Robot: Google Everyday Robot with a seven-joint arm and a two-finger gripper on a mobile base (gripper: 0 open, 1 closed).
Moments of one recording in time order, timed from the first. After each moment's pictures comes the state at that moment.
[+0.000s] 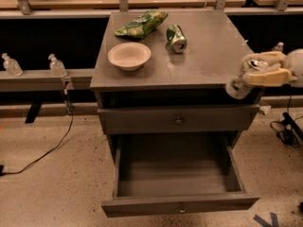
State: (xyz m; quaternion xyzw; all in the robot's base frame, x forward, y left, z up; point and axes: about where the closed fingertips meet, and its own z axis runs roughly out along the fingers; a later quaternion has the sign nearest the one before) arm 0.585 -0.279 0.913 -0.46 0.62 0.35 0.53
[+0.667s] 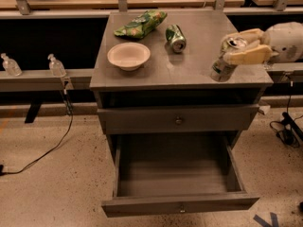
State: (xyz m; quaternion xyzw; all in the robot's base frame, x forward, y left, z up) arm 0.609 -0.221 0.957 -0.50 0.60 0.37 0.51
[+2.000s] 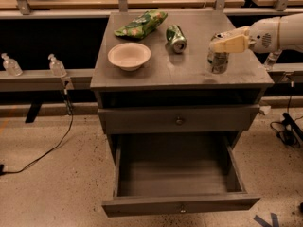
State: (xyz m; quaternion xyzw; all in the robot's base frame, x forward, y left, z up) arm 0.696 -0.226 0.931 -0.38 0.74 0.28 0.48
